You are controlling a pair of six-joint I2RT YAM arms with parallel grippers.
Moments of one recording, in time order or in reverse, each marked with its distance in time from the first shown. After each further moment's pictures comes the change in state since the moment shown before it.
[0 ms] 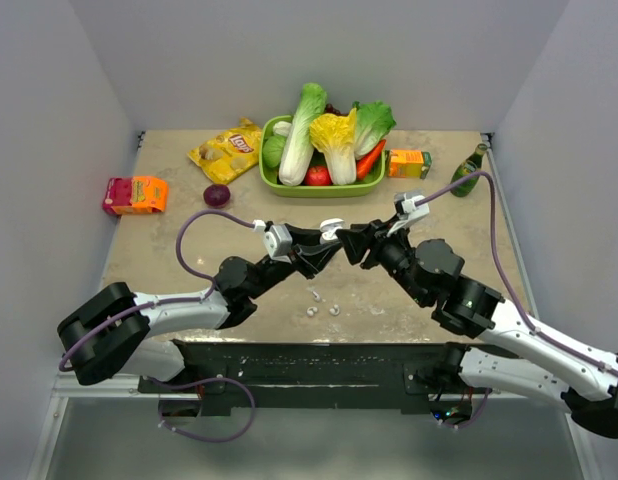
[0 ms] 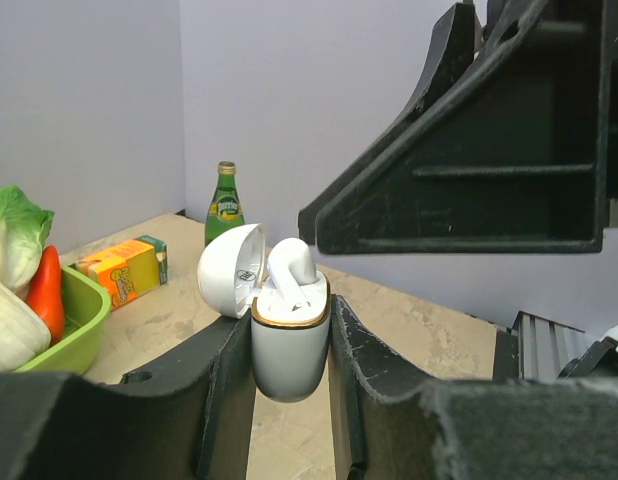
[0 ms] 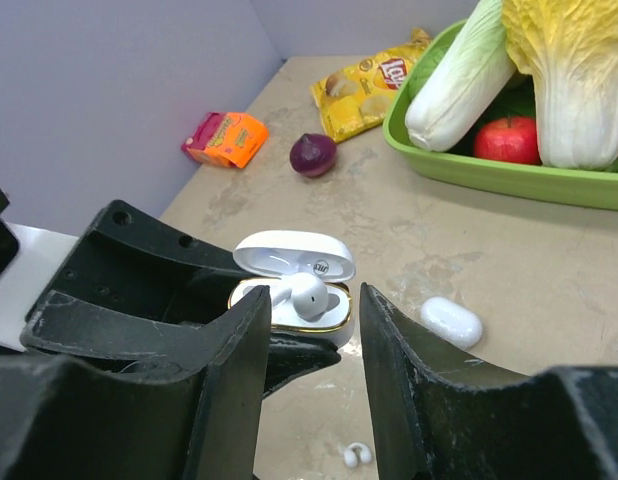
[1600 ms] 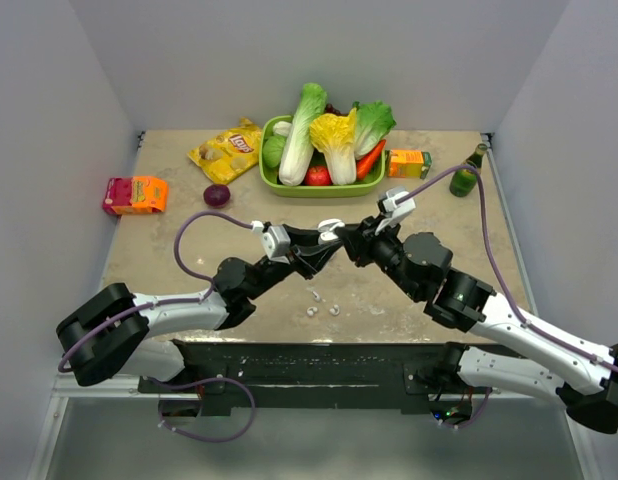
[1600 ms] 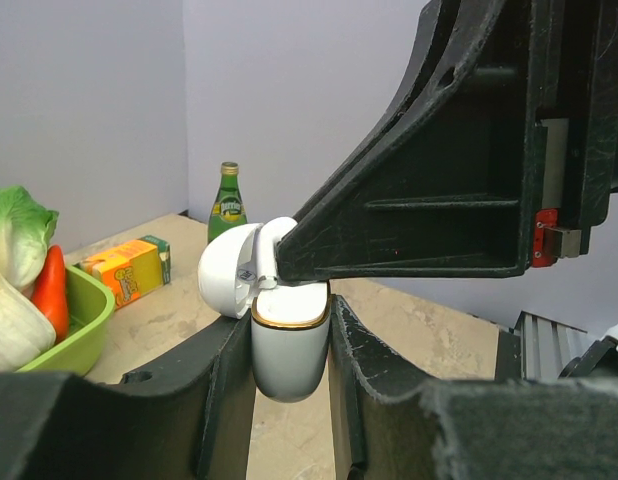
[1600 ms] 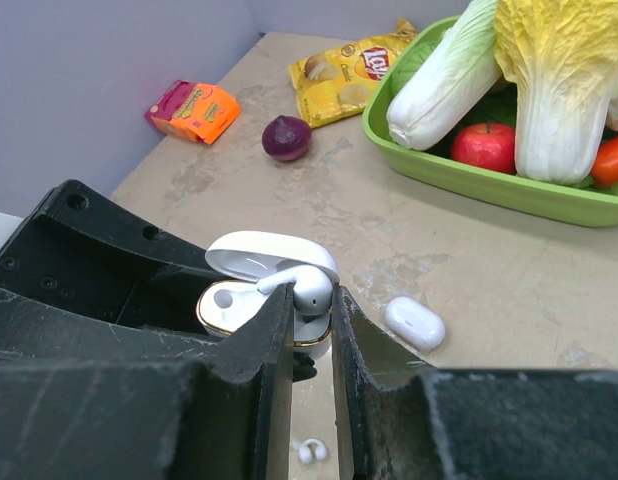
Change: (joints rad) left arm 0.003 -0.007 -0.013 0.007 0.000 0.002; right arm -0.008 0.069 0.025 -0.026 -0.018 -0.098
